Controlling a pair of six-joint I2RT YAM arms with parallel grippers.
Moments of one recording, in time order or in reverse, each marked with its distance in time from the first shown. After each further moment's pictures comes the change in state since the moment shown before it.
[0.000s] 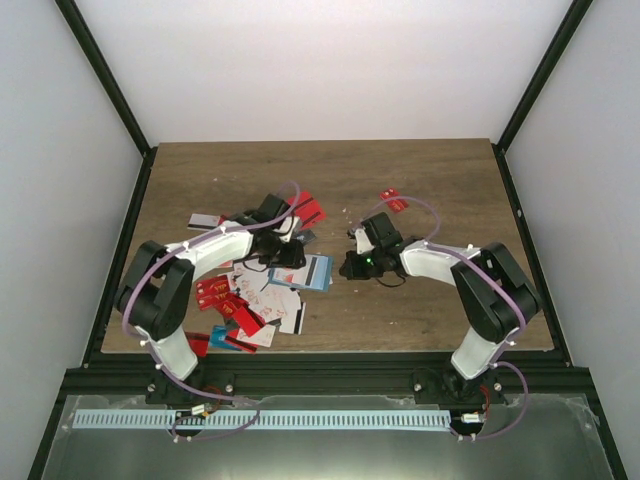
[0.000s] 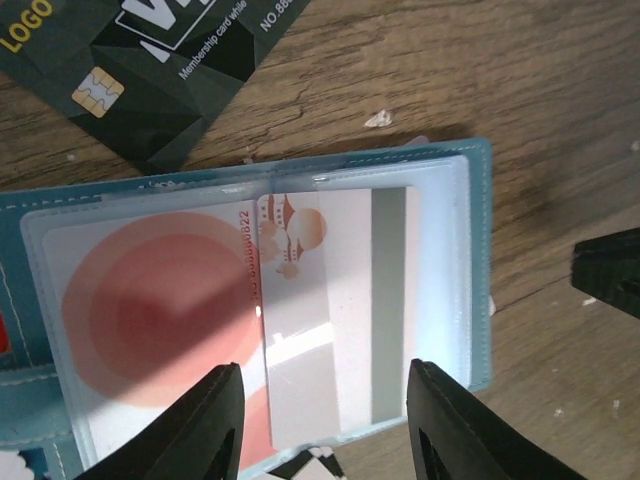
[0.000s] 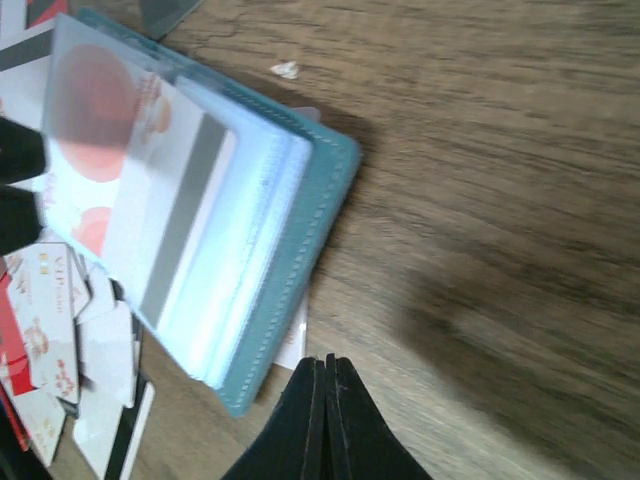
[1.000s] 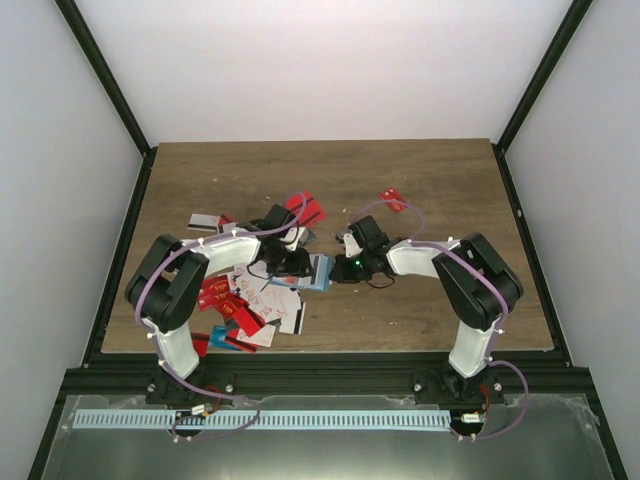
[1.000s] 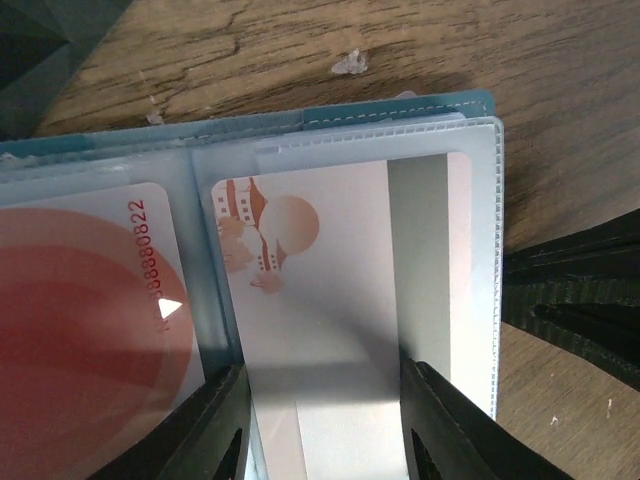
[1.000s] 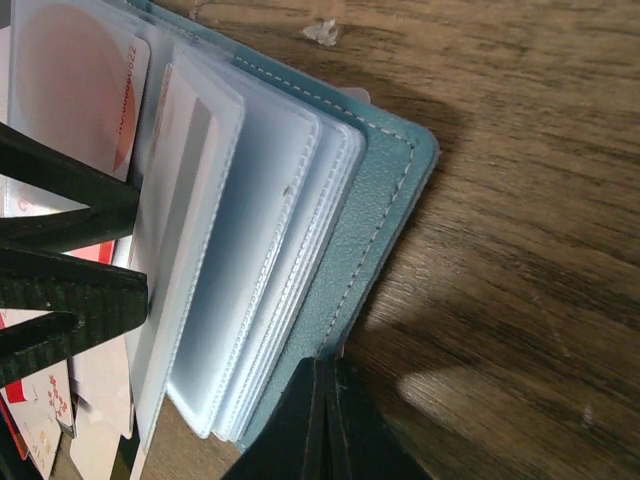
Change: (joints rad) left arm -0.023 0.082 -0.062 0.128 0.095 -0.034; right arm 0.062 0.115 0.052 0.048 -0.033 0.040
